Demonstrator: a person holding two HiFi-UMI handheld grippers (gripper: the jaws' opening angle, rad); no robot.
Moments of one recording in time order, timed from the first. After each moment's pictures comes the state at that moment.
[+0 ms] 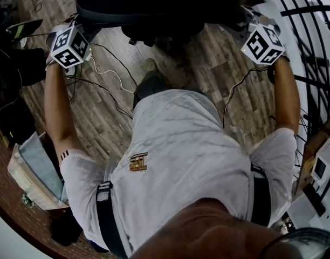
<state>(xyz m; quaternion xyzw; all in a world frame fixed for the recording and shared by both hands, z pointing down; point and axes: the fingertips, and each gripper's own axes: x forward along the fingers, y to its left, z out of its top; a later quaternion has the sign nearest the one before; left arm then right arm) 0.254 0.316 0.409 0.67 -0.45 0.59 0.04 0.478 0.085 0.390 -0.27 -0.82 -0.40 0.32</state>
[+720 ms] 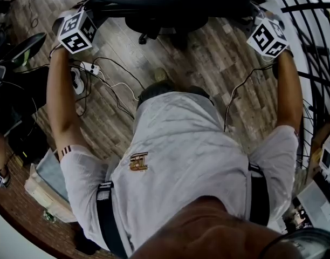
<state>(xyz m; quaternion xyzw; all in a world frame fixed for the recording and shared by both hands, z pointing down) 0.074 0.221 0.411 0.69 -0.41 0.59 0.01 0.326 0.019 0.397 -0.21 -0.83 -0.37 0.35</state>
